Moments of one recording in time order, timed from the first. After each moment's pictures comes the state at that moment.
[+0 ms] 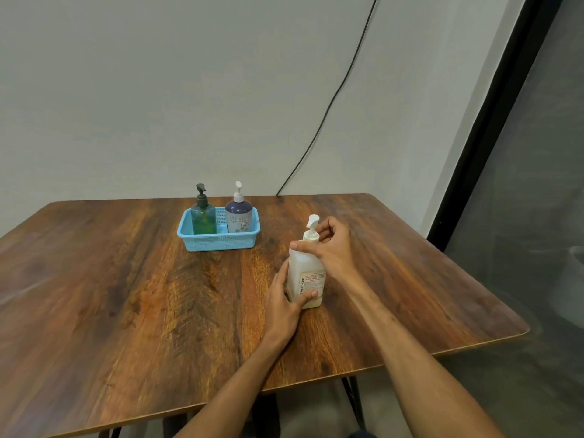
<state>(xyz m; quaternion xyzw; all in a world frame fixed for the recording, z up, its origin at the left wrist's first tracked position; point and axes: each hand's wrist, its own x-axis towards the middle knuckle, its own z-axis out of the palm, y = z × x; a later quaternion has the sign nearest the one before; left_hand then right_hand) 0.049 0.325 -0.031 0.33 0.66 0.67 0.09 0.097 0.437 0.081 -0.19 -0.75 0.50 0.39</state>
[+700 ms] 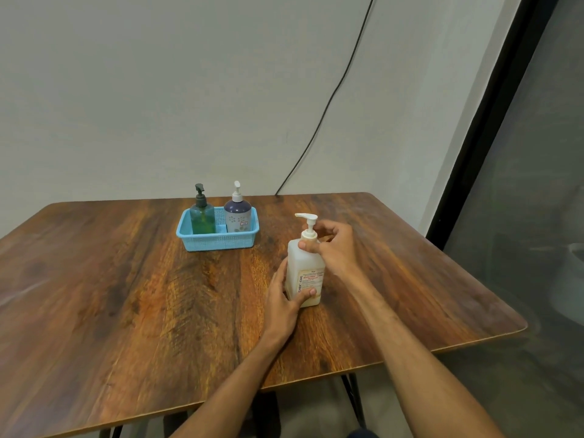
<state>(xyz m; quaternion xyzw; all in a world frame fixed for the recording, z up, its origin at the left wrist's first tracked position) 0.047 0.327 -0.032 0.33 0.65 0.68 0.10 0.102 0.444 0.082 -0.20 -0.76 0.50 0.37</state>
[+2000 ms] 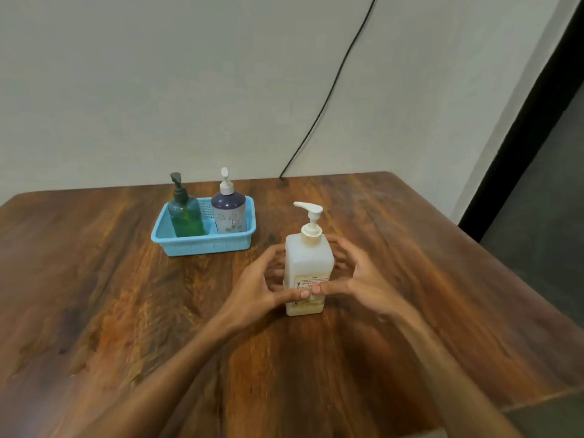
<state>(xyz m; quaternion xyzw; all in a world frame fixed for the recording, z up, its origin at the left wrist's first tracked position) -0.050 0.333 0.008 0.44 0.68 0.55 0.21 0.090 0.510 0.033 -0.12 -0.78 0.59 0.16</state>
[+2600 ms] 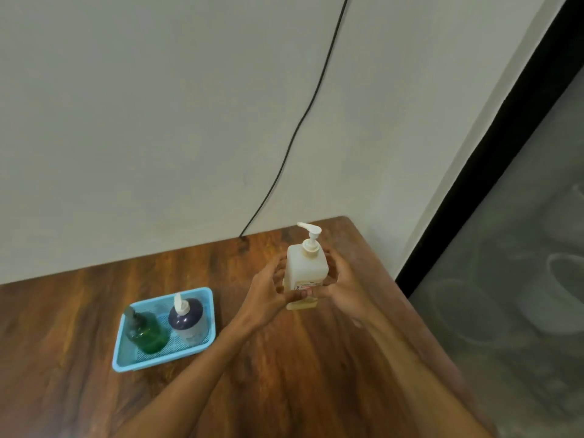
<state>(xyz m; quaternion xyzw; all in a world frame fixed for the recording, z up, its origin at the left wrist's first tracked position) -0.097 0.510 0.194 0.41 0.70 0.53 0.25 0.039 0.636 0.223 -0.26 -0.71 0.63 0.19</state>
